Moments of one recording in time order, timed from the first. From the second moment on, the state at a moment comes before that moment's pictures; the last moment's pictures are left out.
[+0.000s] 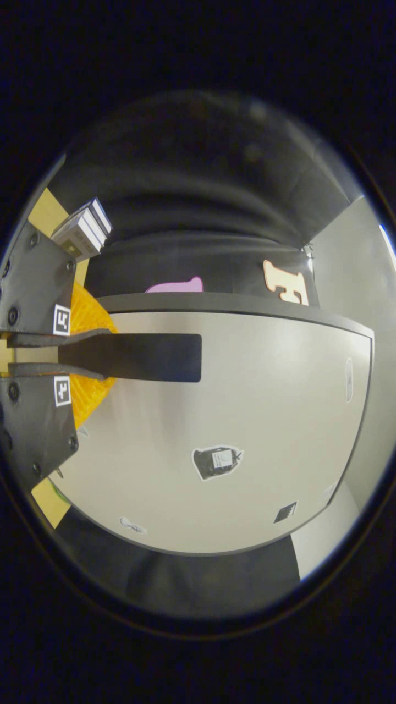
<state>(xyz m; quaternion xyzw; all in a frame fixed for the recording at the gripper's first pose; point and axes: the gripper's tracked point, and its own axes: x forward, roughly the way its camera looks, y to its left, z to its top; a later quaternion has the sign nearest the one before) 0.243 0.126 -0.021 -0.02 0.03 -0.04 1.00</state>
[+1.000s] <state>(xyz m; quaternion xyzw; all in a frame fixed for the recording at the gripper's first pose) 0.100 0.072 -0.008 -0.03 0.05 0.10 0.99</state>
